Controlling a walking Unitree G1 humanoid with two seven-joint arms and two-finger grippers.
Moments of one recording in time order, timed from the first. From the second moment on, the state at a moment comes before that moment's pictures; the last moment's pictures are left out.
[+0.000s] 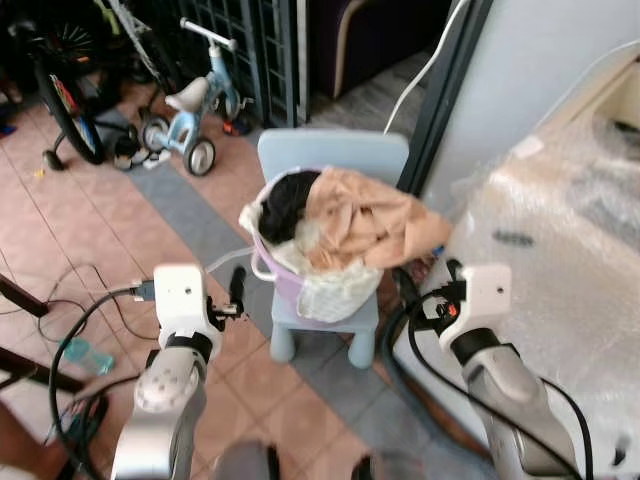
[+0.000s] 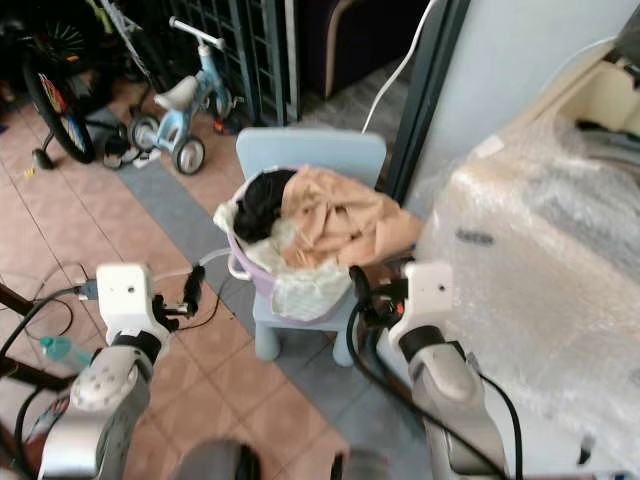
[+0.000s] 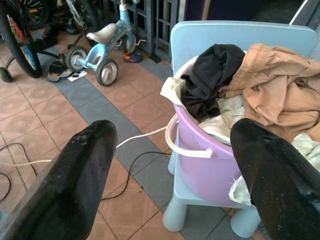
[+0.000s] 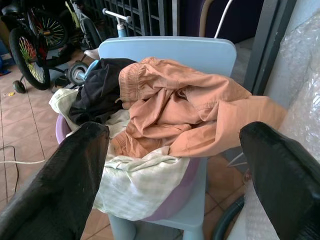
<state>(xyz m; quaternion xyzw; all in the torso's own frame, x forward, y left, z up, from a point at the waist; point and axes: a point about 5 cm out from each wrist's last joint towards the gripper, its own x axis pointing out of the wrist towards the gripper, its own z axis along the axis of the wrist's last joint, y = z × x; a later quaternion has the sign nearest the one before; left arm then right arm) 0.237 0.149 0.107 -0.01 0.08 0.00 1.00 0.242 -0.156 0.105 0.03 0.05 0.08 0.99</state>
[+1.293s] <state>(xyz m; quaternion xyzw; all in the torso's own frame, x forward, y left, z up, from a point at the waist) 0.240 0.159 0.110 -0.02 0.06 0.00 1.00 0.272 -0.151 0.117 -0.02 0.02 0.08 1.00</state>
